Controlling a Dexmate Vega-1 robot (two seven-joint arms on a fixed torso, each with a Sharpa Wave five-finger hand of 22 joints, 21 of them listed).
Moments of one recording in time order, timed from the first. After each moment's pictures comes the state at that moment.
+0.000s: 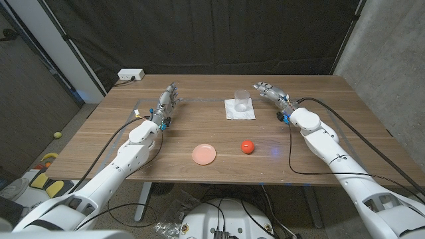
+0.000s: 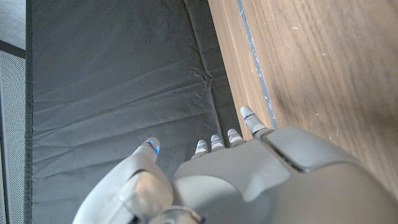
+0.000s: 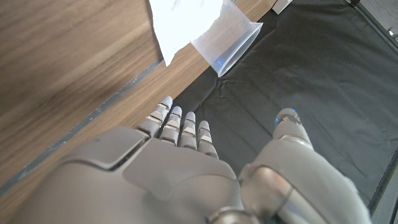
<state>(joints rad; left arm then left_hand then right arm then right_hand) 0.81 0.49 0.36 -1.24 -0.65 -0.28 -0.08 0.16 0.12 0.30 0.13 0.34 -0.17 -0.13 0.21 0.19 -0.17 -0.08 0.22 0.19 -0.17 -0.02 0.20 0.18 -0.17 0.06 0.63 0.18 -0.82 -0.42 -0.26 -1.42 -0.01 0.09 0.14 0.41 -0.05 0.31 -0.17 0.21 0.05 0.05 0.20 0.18 0.07 0.06 0.20 0.19 0.06 0.06 0.18 0.17 0.09 0.04 0.28 0.19</state>
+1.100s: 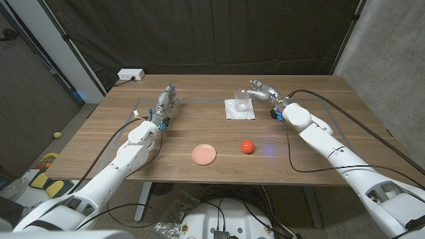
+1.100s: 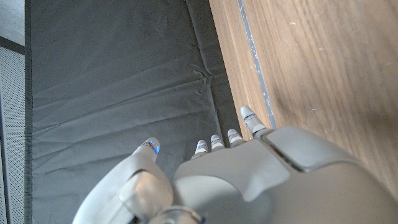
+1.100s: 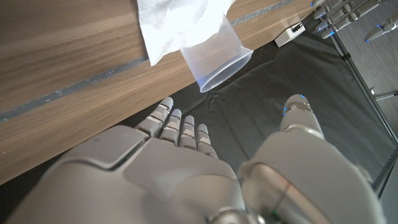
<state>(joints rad) 0.82 0.49 0.36 -1.24 -0.65 -0.29 -0.08 0.17 0.11 0.30 0.14 0.34 -0.17 -0.13 0.21 0.19 -0.17 -0.08 0.22 0.19 -0.17 -0.02 0.20 0.18 -0.17 0.06 0.63 0.18 -0.74 -0.50 -0.43 -1.45 -0.13 0.05 0.07 0.55 -0.11 0.28 -0.17 0.27 -0.02 0.06 0.19 0.19 0.00 0.04 0.20 0.19 0.03 0.01 0.18 0.17 0.09 0.00 0.26 0.19</state>
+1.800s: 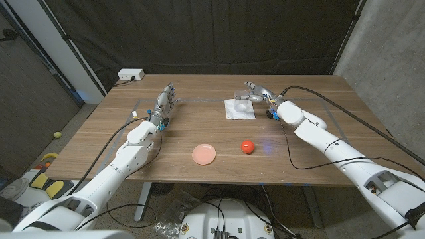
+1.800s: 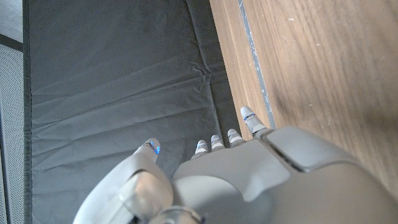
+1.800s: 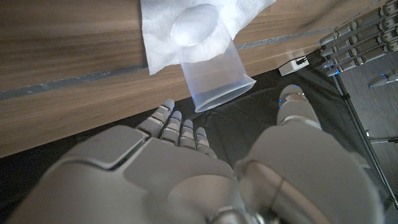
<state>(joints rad) 0.82 0.49 0.35 -1.24 -0.66 -0.29 -0.07 0.16 0.12 0.29 0.14 0.34 -0.17 -0.13 0.21 0.19 -0.17 -0.08 0.21 0.19 -0.17 -0.02 0.20 0.18 -0.17 0.06 0.62 0.18 -0.65 -0.54 -0.57 -1.43 -0.20 0.00 0.06 0.64 -0.11 0.28 -0.17 0.30 -0.08 0.07 0.19 0.19 -0.06 0.05 0.19 0.19 0.00 0.02 0.18 0.17 0.09 -0.02 0.25 0.19</state>
